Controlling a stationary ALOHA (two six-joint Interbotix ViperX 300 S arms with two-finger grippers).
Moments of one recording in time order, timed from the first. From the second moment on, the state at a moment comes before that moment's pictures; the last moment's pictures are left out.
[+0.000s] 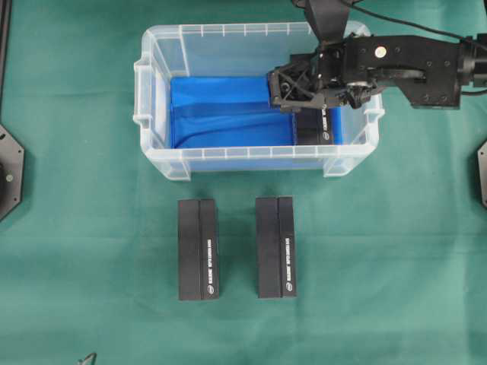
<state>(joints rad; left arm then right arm) -0.09 -0.83 0.52 0.03 1.48 -0.28 -0.18 0.08 0.29 -0.24 0.98 1.53</state>
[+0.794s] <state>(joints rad) -0.09 -0.83 0.53 0.03 1.48 -0.28 -0.19 0.08 0.28 -0.19 1.03 1.55</state>
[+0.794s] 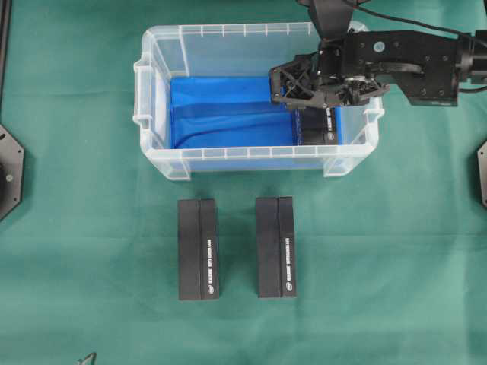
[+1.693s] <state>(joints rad) -0.09 -0.84 0.53 0.03 1.47 -0.28 -0.19 0.08 0.25 -0.20 1.07 1.56</state>
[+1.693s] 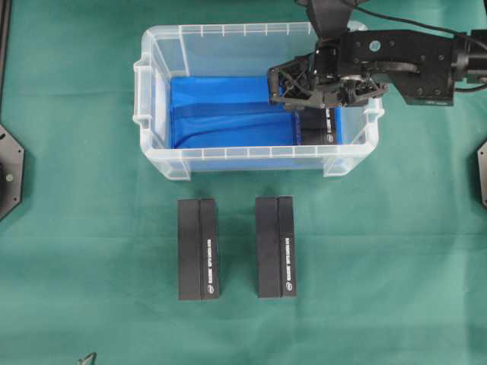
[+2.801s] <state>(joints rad) -0.09 -0.84 0.53 0.03 1.48 -0.28 -0.11 -0.02 -0.10 -0.37 1.49 1.52</state>
